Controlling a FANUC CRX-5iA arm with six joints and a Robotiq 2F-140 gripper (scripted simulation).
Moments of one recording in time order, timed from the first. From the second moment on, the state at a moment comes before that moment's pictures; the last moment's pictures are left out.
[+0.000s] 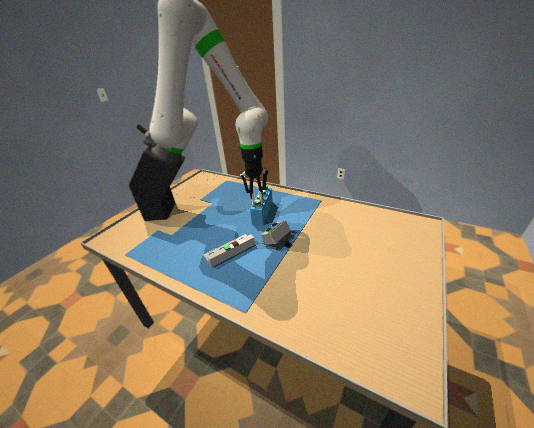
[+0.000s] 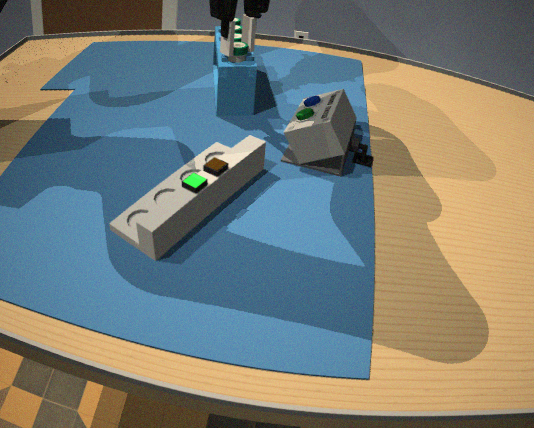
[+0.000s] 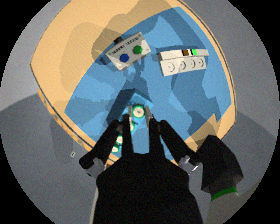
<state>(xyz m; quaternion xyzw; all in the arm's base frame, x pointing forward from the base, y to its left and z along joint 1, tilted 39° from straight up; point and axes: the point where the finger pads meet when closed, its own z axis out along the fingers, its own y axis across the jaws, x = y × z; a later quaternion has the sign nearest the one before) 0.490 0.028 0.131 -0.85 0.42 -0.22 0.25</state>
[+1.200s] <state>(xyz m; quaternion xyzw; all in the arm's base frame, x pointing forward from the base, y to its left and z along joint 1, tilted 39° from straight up) 0.491 0.027 0.130 -0.55 0.76 -0.06 0.34</state>
